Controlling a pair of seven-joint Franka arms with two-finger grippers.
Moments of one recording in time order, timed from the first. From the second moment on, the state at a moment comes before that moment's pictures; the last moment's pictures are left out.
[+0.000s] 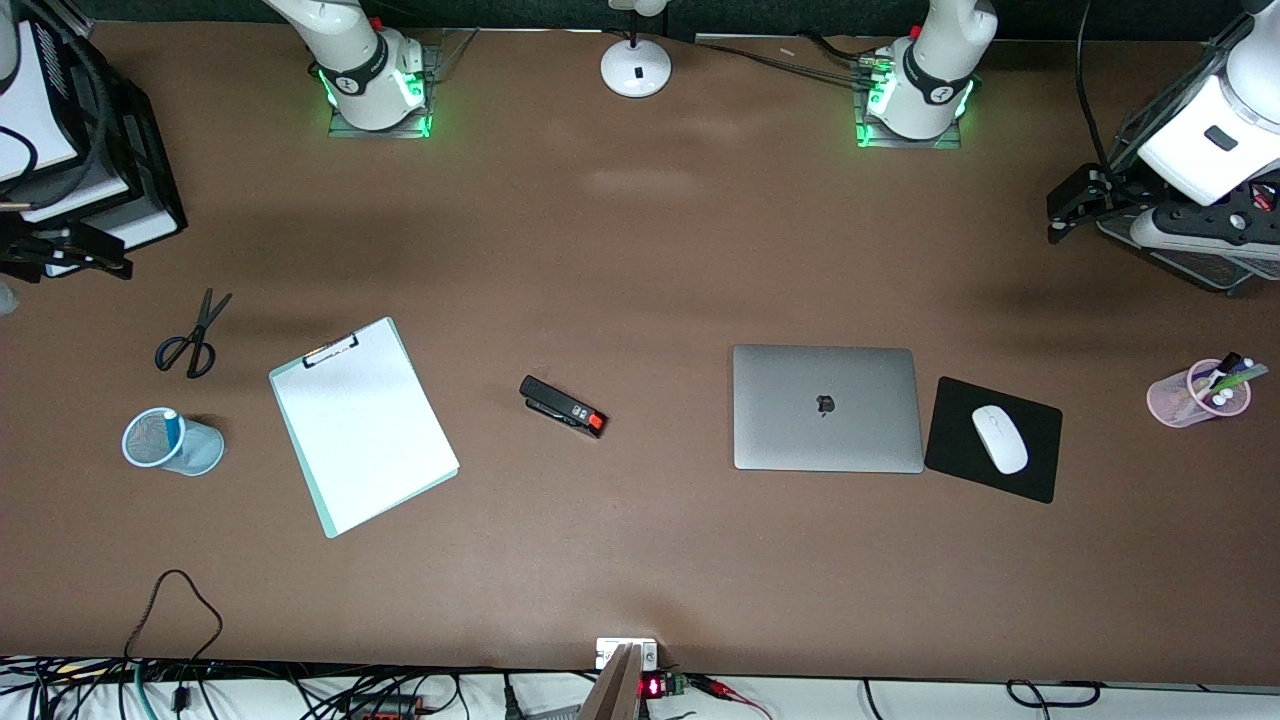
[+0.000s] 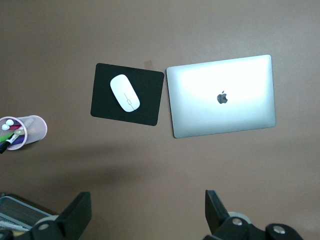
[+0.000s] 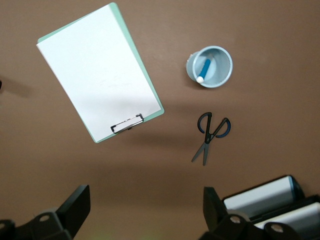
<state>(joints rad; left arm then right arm) -0.09 -0.07 0.00 -1.69 0.03 1.63 0.03 0.02 0.14 -0.13 -1.50 -0.05 1.54 -0.14</state>
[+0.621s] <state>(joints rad) -0.09 -0.07 0.00 -1.69 0.03 1.63 0.05 0.03 0.07 -0.12 -1.61 -0.05 1.65 -0.12</state>
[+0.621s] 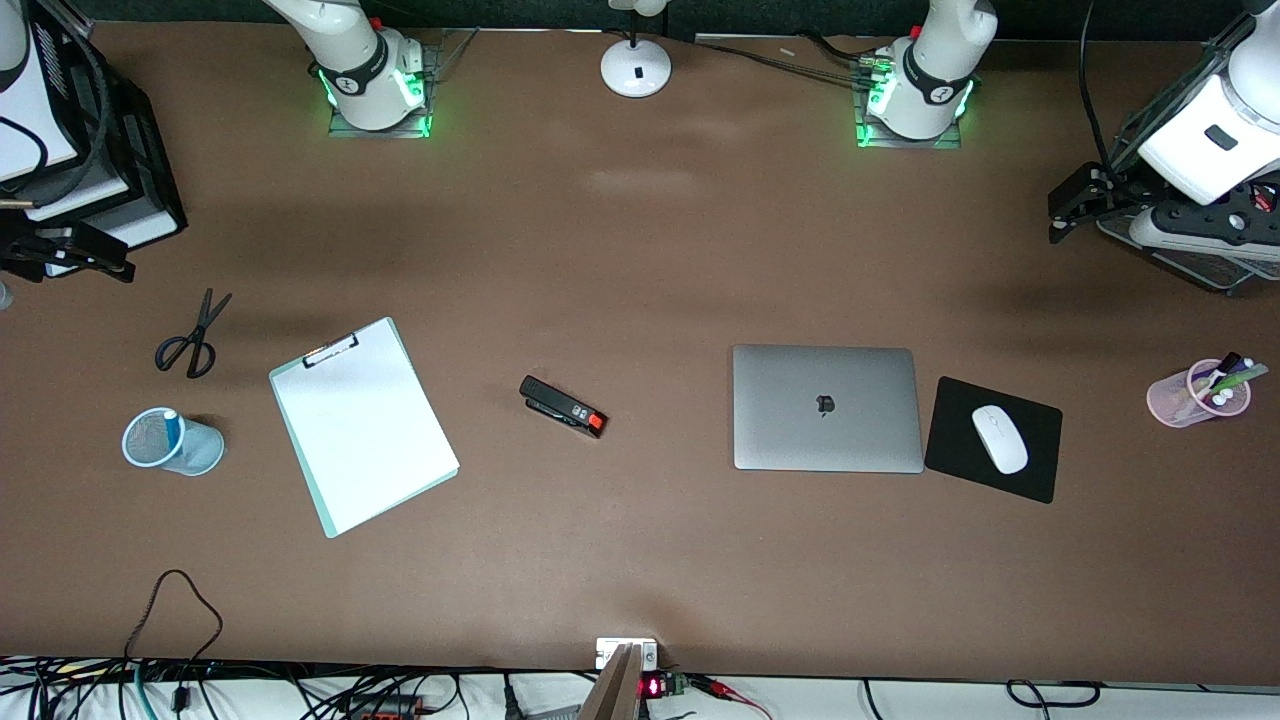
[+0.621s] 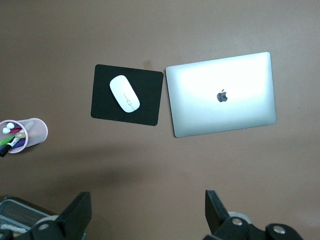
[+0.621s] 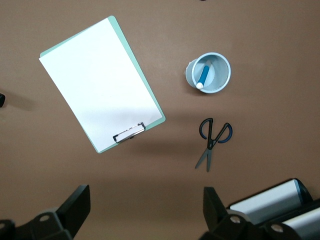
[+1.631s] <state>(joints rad) -0.09 -0.07 0.01 -1.67 0.03 1.61 0.05 0.04 -0.05 -0.12 -1.73 -0.05 1.66 -0.05</state>
